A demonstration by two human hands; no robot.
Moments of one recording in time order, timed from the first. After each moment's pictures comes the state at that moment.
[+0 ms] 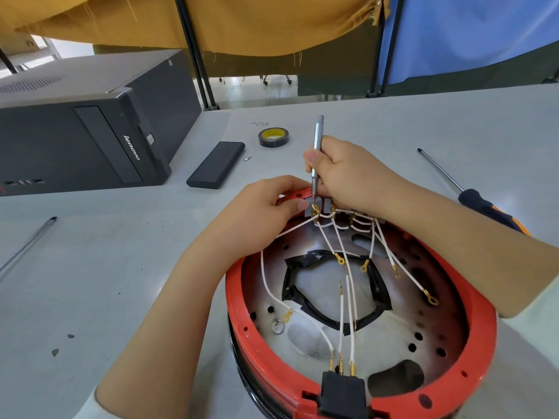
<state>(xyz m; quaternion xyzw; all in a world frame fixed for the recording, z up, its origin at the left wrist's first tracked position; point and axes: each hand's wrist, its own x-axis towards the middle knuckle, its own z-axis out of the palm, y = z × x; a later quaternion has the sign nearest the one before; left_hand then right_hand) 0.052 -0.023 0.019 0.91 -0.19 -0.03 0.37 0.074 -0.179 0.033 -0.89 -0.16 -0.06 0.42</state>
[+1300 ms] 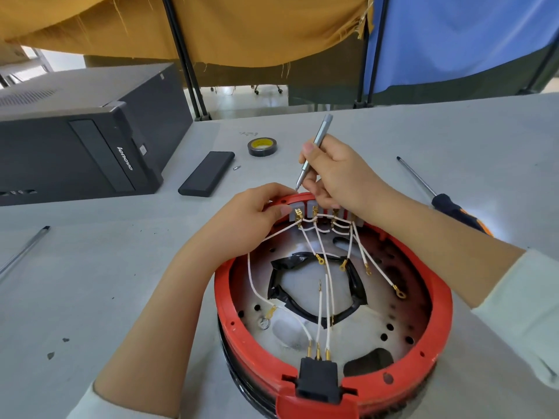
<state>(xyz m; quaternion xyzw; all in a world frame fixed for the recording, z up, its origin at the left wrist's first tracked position) 0.051 -0.024 0.021 0.91 -0.19 -0.04 0.37 0.065 -0.189 0.038 -0.78 -0.14 -0.03 0.61</state>
